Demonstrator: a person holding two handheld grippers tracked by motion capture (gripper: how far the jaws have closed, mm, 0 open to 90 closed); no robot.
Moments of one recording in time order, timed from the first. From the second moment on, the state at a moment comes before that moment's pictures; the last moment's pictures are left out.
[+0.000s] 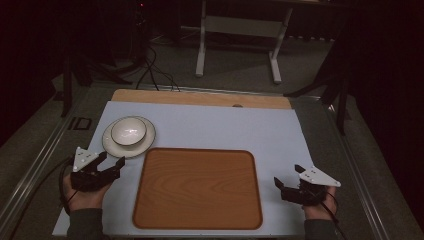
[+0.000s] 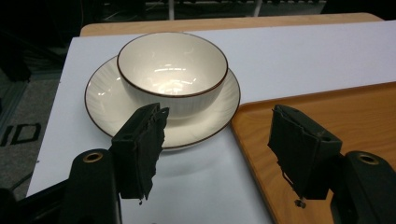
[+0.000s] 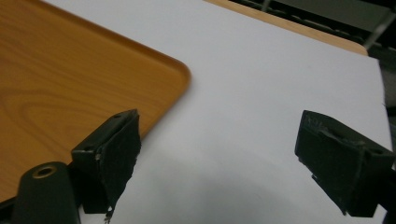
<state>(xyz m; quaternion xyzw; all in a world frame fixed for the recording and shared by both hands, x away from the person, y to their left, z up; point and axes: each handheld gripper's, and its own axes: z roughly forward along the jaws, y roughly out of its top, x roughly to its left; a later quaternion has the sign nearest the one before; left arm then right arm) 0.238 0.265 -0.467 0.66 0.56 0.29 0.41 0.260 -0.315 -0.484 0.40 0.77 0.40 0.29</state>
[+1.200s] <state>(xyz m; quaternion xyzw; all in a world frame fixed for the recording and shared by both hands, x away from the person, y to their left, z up) 0.244 0.274 -0.457 0.63 0.59 0.28 0.42 0.262 -0.310 -0.483 0.38 0.77 0.41 0.30</state>
